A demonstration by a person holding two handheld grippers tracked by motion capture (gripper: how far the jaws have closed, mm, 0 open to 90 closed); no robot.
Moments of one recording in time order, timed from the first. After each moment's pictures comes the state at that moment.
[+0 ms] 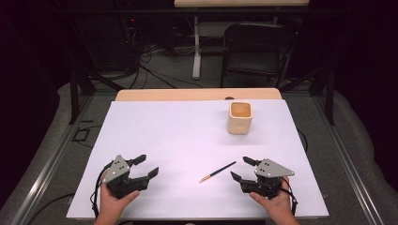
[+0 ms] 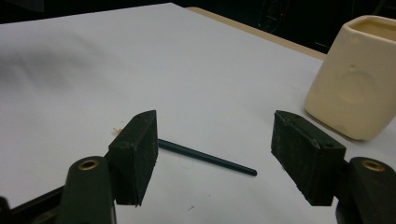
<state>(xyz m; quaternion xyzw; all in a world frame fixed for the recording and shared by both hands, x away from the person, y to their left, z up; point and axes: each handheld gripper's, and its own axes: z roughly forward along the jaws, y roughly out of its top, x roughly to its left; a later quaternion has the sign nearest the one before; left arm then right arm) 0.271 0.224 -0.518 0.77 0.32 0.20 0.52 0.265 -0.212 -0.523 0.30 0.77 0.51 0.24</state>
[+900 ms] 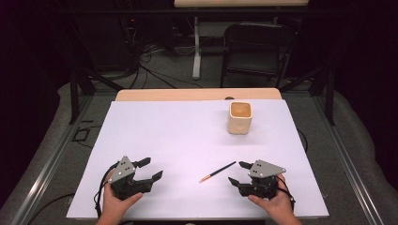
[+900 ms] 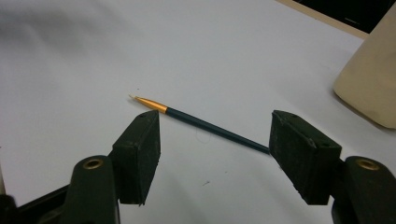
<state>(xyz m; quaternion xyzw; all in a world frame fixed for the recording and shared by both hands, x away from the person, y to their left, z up) 0.271 0.216 -0.520 0.78 0.32 0.18 0.50 0.266 -0.204 -0.525 0.28 0.82 0.46 0.21</state>
